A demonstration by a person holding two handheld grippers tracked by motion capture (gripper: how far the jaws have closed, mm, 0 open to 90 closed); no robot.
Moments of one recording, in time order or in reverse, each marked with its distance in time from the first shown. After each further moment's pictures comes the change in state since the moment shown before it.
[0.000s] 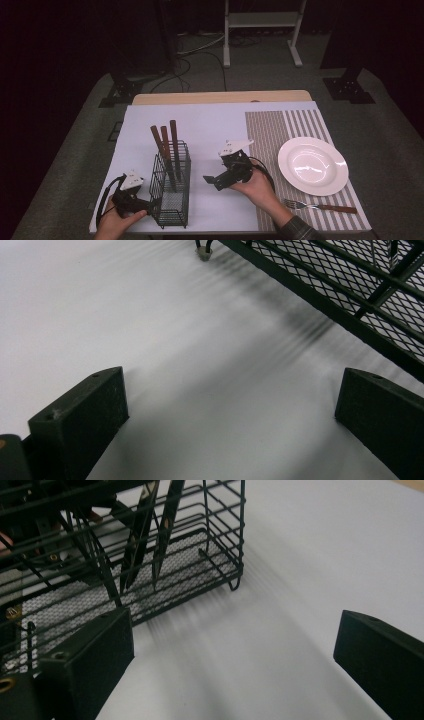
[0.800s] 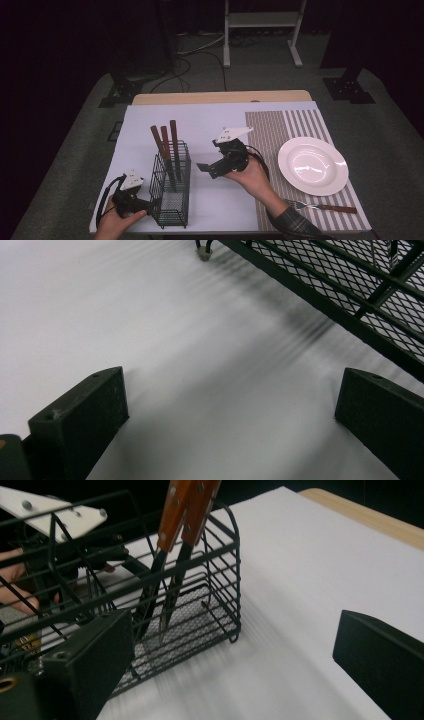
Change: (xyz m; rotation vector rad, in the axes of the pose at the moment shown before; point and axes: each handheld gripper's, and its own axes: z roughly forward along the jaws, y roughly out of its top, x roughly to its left) left arm 0.000 0.000 0.000 0.000 -0.001 -0.002; right arm -0.004 0.036 -0.007 -0.100 0.027 0.006
